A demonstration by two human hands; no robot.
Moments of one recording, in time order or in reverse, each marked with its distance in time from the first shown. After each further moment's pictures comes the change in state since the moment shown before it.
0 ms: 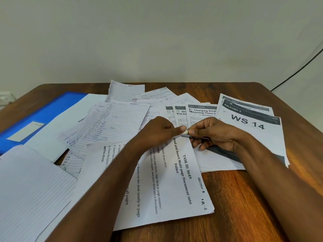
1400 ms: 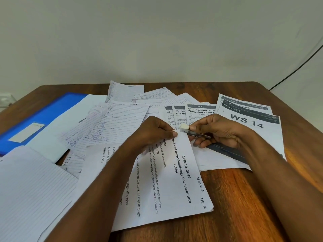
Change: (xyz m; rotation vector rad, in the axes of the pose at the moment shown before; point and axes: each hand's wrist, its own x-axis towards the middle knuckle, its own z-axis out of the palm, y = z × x) left_hand -0.006 -0.006 -0.008 -0.222 -0.002 -0.157; right_hand -0.012 -0.012 -0.006 0.027 -0.002 0.043
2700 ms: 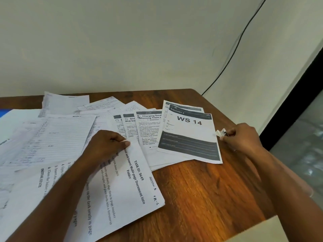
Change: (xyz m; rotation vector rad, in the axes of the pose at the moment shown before) left_hand -0.001 -0.013 0.020 -0.021 0.074 0.126; right_hand -0.156 0.075 -0.132 -0.812 1.176 0.170
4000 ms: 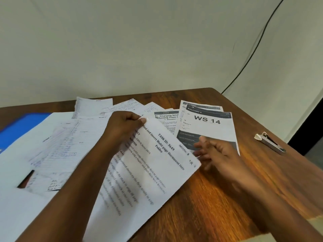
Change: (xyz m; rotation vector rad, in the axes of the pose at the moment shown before) left_hand -0.012 0.065 -0.016 -0.140 0.195 0.021; right_hand -0.138 -0.095 0.010 0.819 -0.468 -0.140
